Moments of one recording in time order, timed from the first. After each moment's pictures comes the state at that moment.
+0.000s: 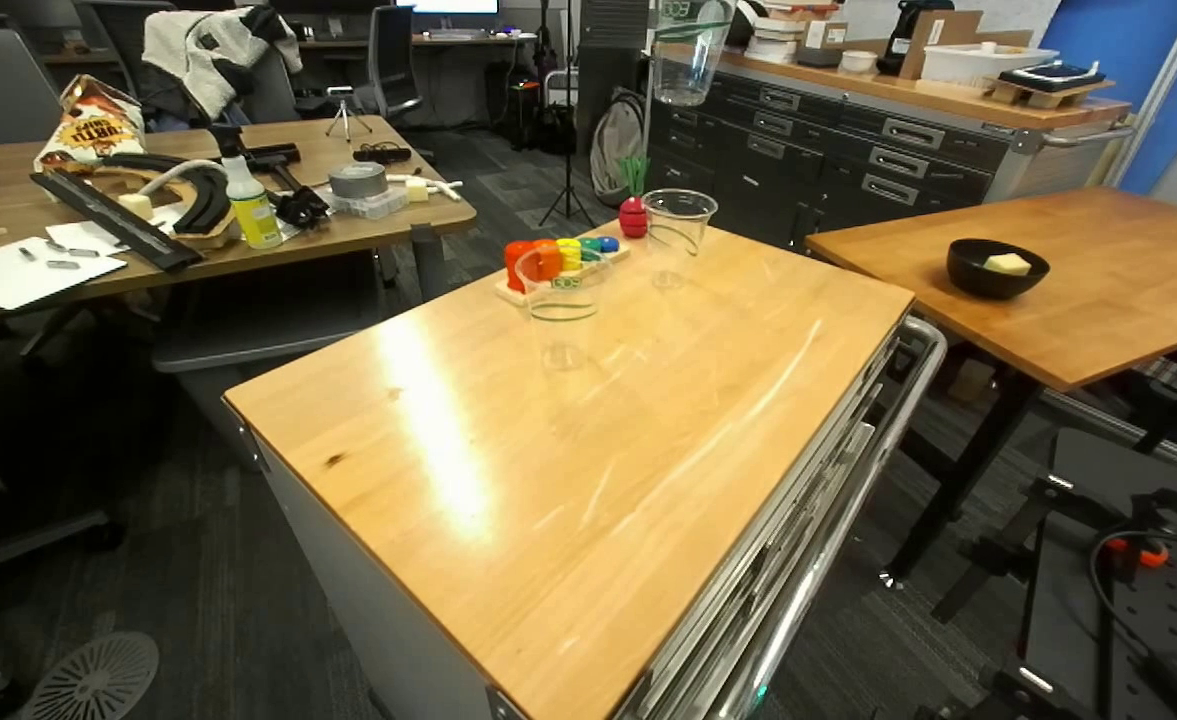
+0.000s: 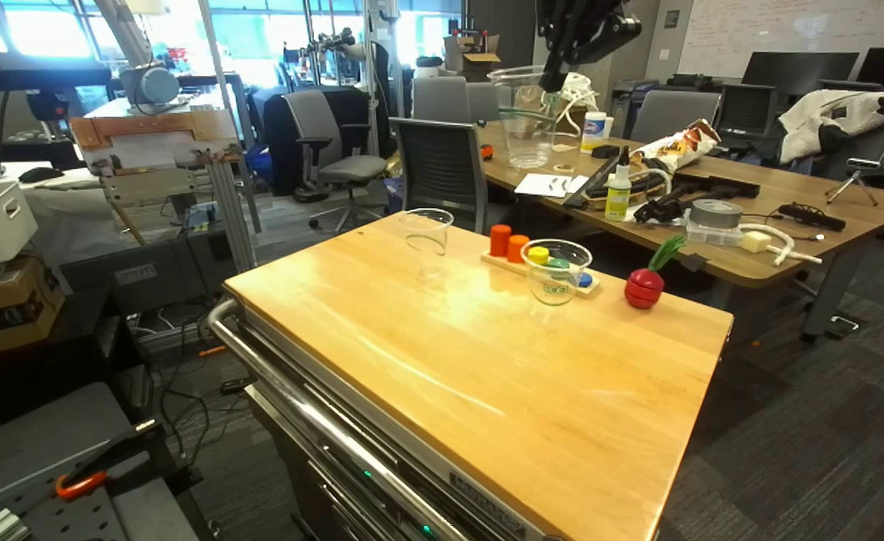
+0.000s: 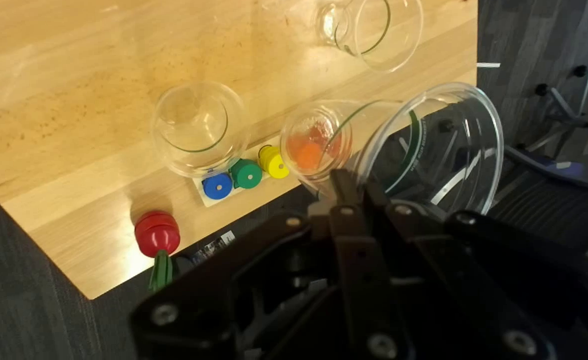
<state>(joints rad) -0.18 0.26 -0.18 -1.55 0.49 1.79 -0.18</state>
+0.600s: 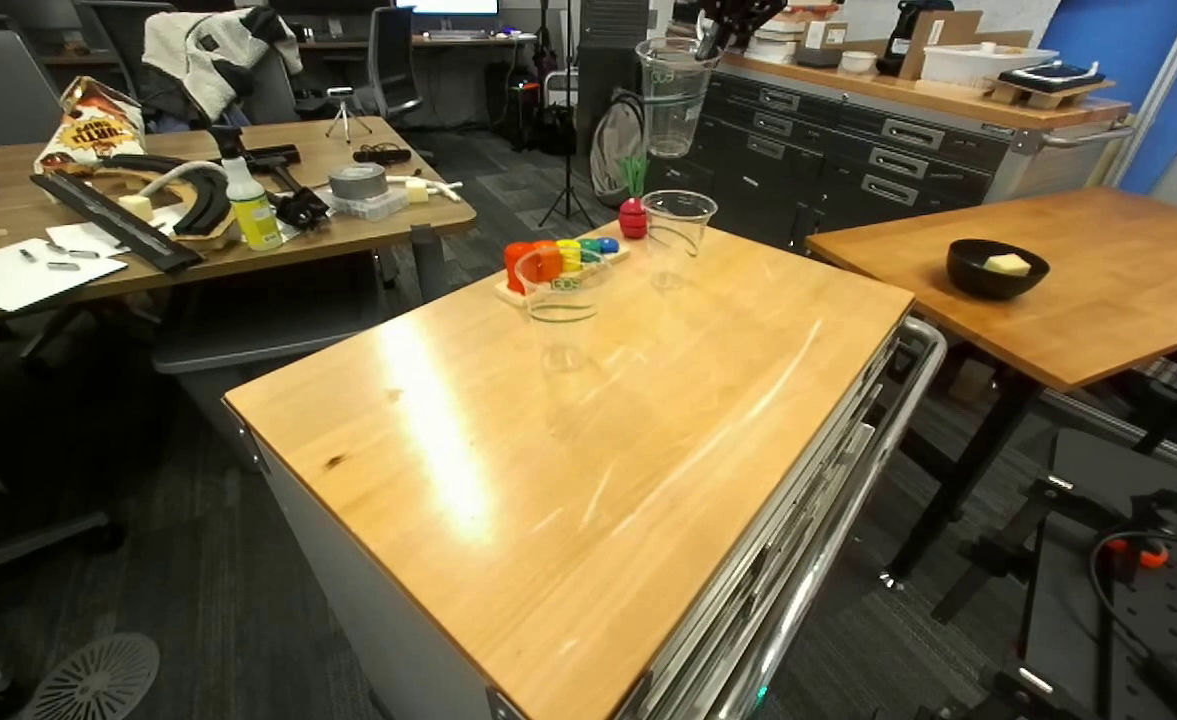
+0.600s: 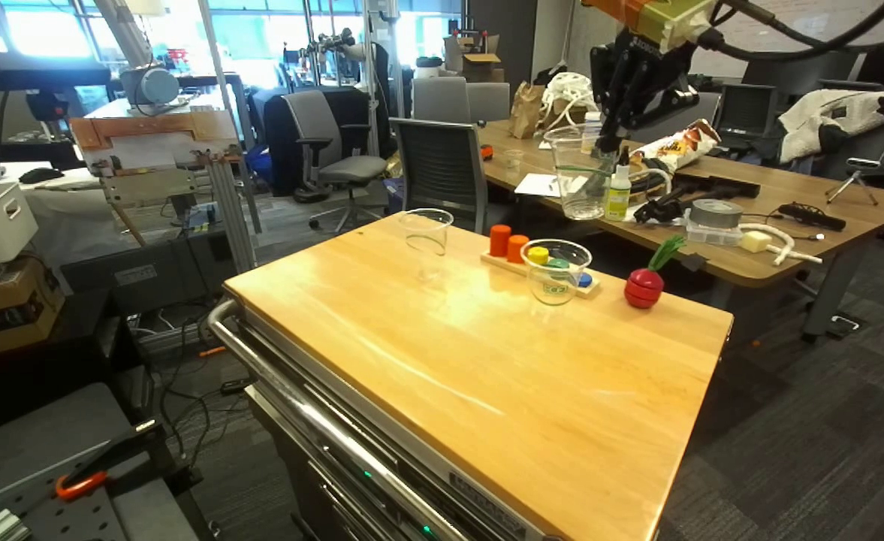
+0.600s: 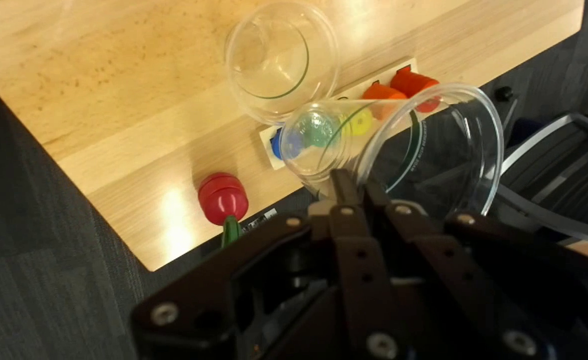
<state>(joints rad) -0.23 0.45 -0.16 -1.42 0.45 1.90 -0.18</state>
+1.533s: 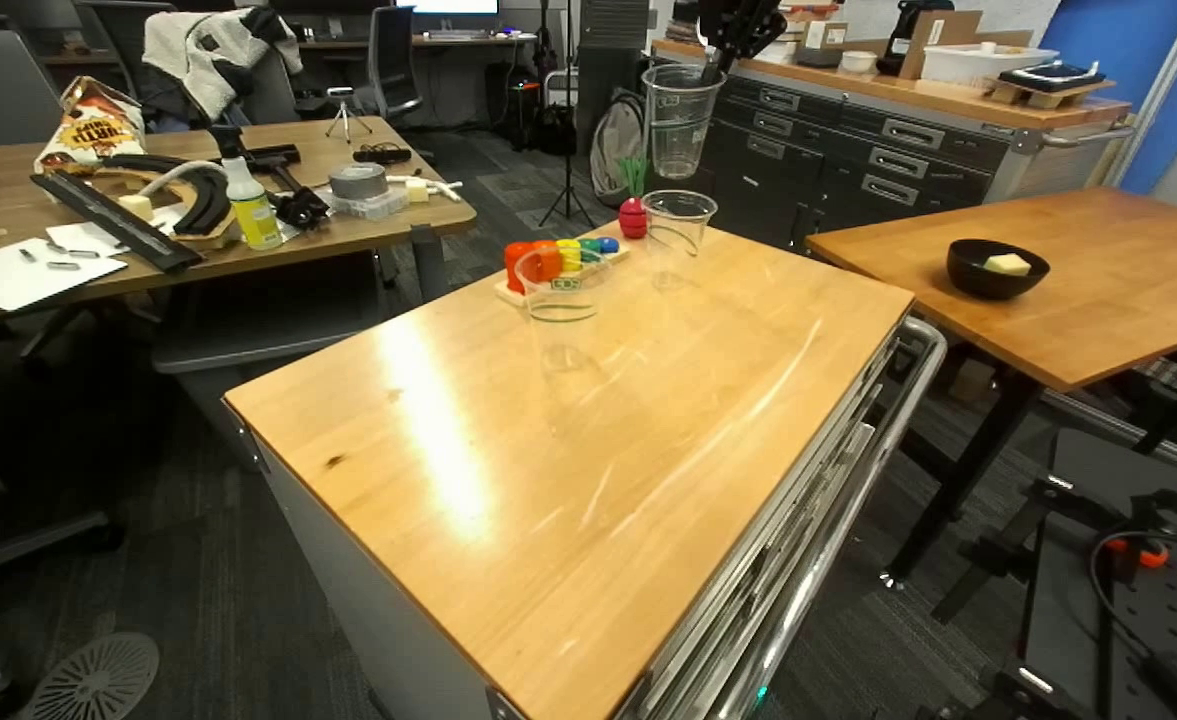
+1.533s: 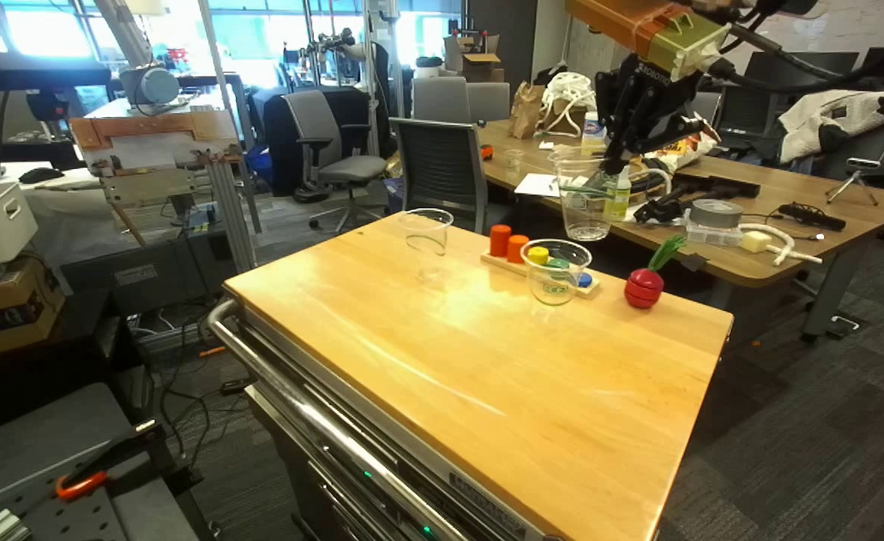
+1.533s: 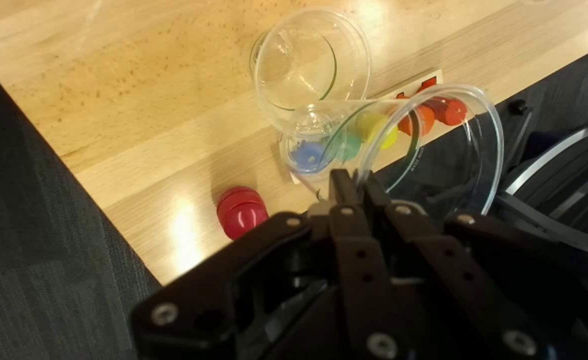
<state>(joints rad) -0.27 0.49 -0.12 -1.41 0.41 1.89 -0.18</state>
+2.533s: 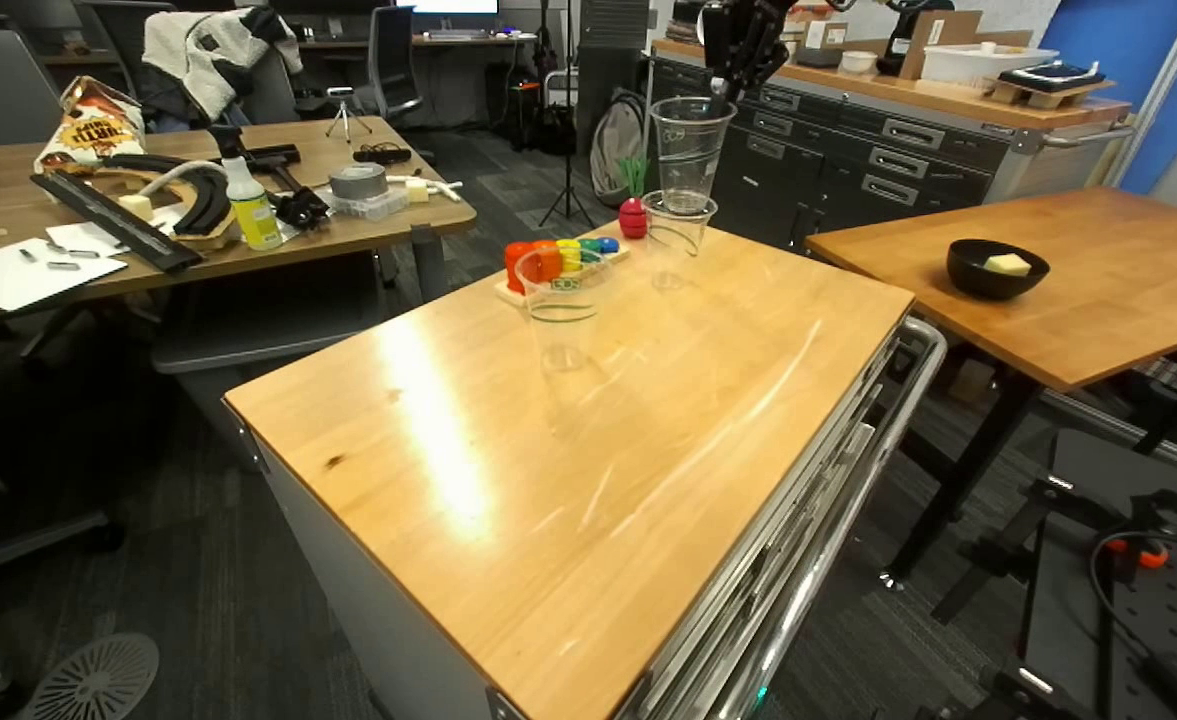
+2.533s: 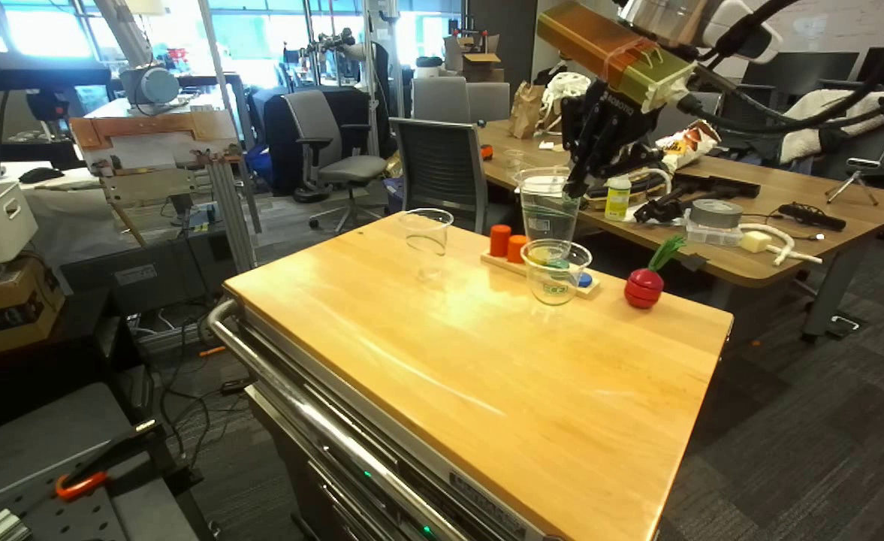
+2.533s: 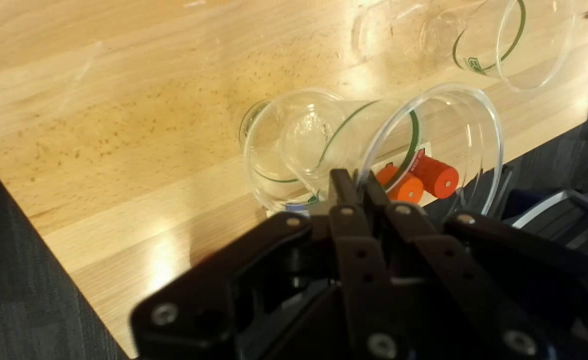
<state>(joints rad) -0.28 0.47 -0.09 -1.49 0.40 1.85 -0.25</state>
